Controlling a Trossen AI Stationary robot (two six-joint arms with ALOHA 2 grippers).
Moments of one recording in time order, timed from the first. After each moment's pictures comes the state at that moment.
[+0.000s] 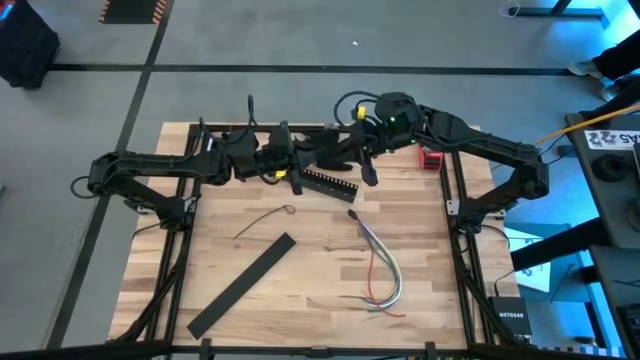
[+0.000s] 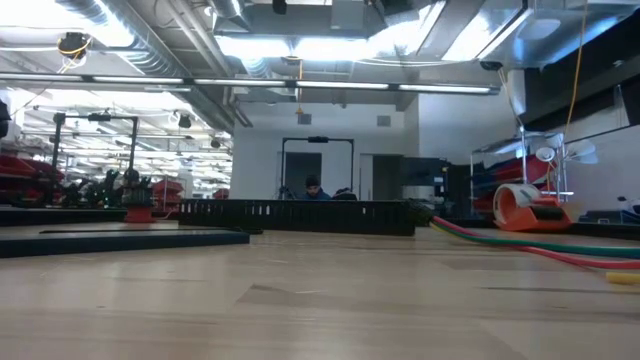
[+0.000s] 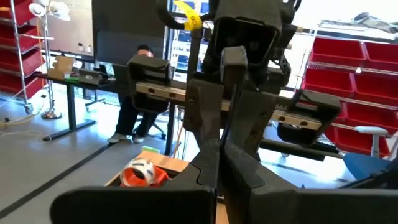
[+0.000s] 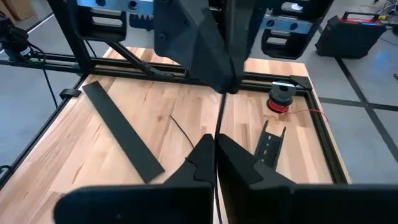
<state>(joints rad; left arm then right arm) 0.12 1.34 1.12 0.32 -0.15 -0.12 -0.27 1.45 1.56 -0.61 -0.37 -0.21</state>
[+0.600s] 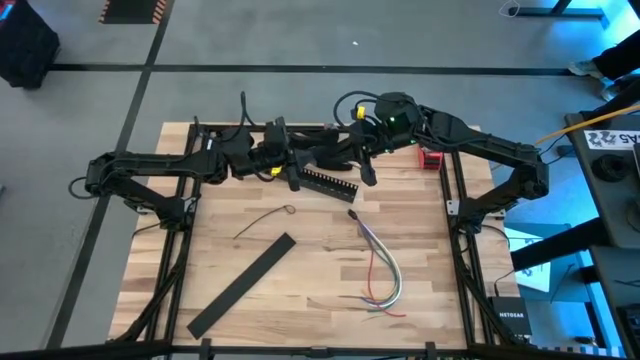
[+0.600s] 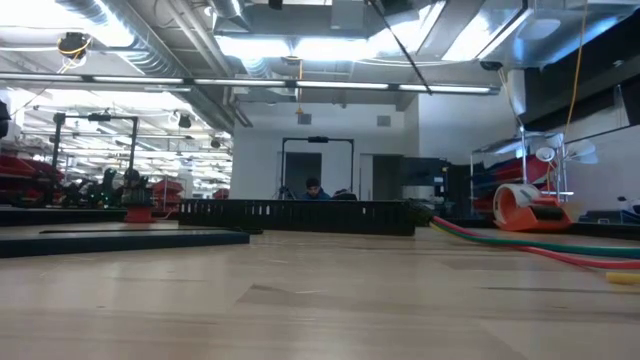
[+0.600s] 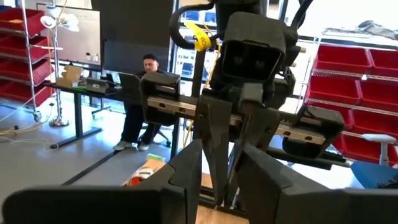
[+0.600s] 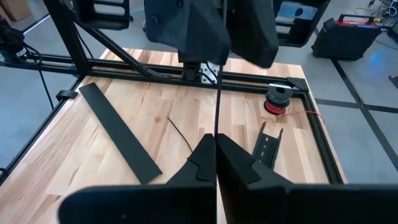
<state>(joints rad) 0.12 1.32 1.12 0.34 -0.16 -0.10 -0.27 1.45 1.56 -0.60 -0.36 -0.21</state>
